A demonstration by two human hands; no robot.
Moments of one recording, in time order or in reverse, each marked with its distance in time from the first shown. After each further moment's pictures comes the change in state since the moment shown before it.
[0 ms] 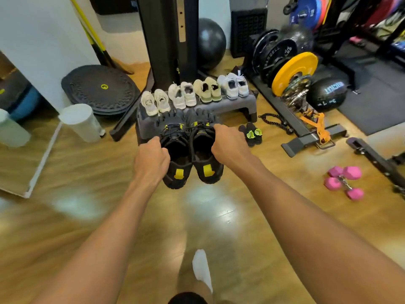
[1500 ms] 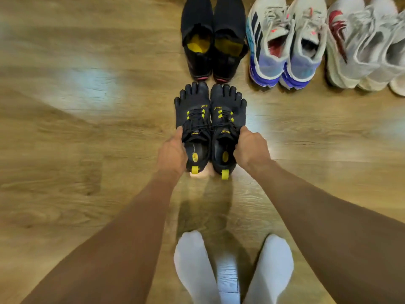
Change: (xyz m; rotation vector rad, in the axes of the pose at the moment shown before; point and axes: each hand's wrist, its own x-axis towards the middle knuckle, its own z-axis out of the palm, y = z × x) left_hand 0.194 -0.413 0.730 -0.053 -0.372 -0.566; right_hand 0.336 0.184 0.800 -0.122 -0.628 0.034
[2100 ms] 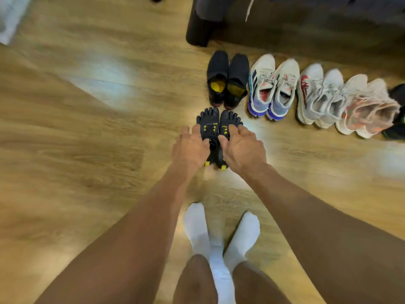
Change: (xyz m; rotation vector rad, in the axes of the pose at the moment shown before) left_hand -0.145 0.096 -0.201 -0.014 -0.049 -0.035; right_hand -0.186 -0.095 -0.171 -0.186 0.048 -0.245
